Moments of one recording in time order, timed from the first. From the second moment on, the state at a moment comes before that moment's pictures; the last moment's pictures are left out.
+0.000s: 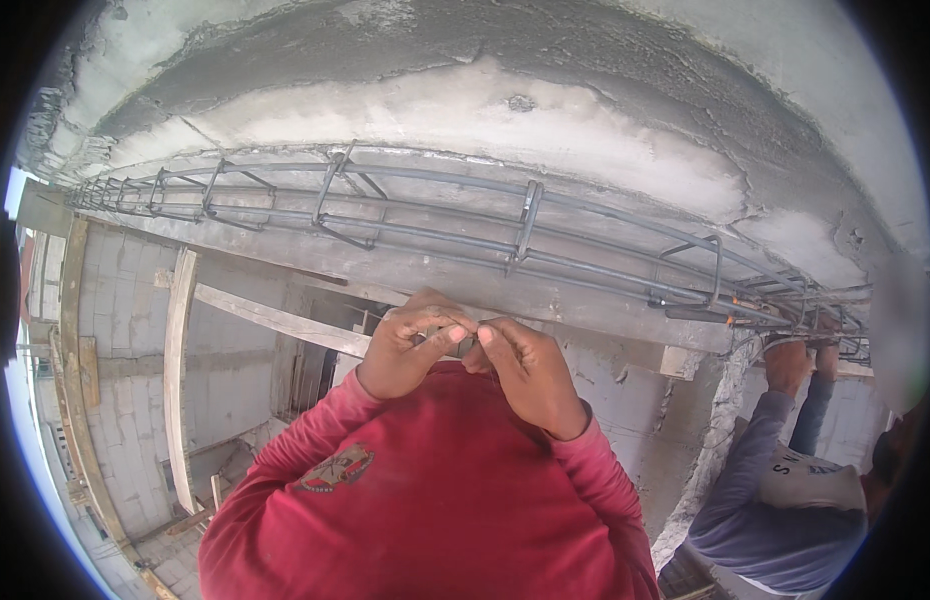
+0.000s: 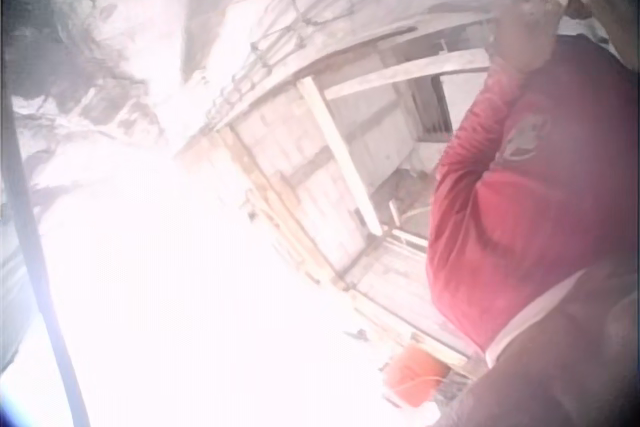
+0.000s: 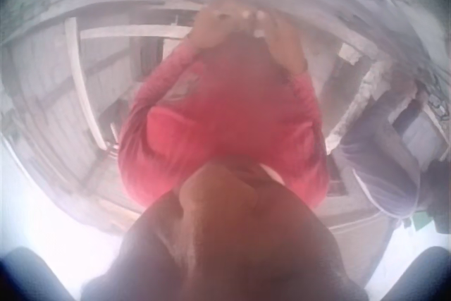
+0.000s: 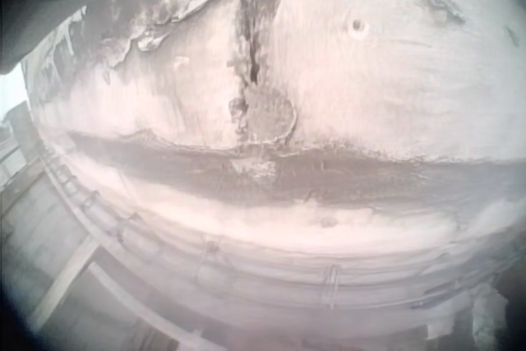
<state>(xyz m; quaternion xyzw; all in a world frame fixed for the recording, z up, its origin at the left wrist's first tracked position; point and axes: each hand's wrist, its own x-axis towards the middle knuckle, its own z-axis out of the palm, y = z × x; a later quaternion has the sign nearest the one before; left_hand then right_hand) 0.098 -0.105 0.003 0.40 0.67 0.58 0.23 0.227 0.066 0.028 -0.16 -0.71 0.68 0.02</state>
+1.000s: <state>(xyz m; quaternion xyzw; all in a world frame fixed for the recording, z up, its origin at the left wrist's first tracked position) 0.024 -0.166 -0.041 0.20 0.33 0.77 0.51 0.157 -0.074 0.023 -0.30 -0.81 0.45 0.23</state>
